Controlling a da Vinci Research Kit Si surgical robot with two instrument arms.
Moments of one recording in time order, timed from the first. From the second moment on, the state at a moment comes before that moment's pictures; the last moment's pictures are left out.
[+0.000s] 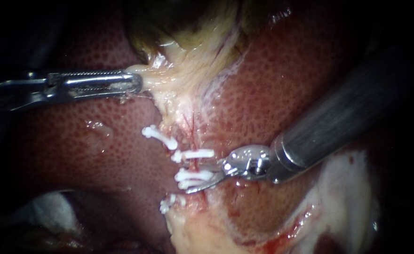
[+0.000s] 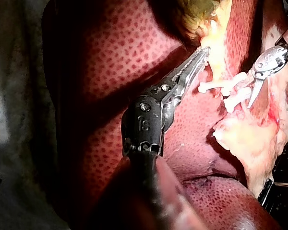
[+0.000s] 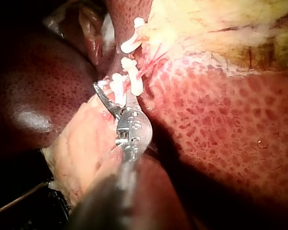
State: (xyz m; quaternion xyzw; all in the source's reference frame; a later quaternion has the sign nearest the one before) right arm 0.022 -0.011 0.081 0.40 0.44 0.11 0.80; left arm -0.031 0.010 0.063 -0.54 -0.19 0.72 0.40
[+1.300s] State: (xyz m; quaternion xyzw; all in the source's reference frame) right arm 0.025 -0.010 0.082 0.41 0.47 0.14 0.77; left arm -0.031 0.010 0.063 -0.54 -0.19 0.72 0.40
